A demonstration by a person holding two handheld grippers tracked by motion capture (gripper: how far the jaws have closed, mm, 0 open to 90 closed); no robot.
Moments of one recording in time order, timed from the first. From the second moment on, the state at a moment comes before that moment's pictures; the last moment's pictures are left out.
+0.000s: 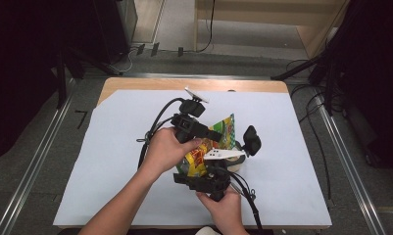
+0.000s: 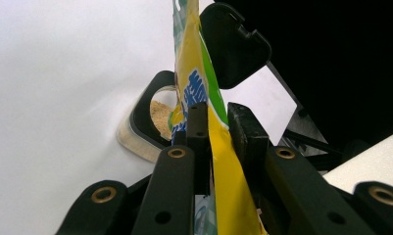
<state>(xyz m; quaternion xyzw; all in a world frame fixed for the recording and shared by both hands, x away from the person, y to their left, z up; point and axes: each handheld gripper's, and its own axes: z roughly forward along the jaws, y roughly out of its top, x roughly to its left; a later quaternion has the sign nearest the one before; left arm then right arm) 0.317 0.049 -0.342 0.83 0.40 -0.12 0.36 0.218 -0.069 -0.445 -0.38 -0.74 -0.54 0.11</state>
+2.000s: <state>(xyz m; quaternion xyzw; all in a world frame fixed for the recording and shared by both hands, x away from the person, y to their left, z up) 0.329 0.035 -0.341 0.84 0.41 -0.15 0.33 0.221 -0.075 -0.442 -0.40 -0.73 -0.55 0.12</state>
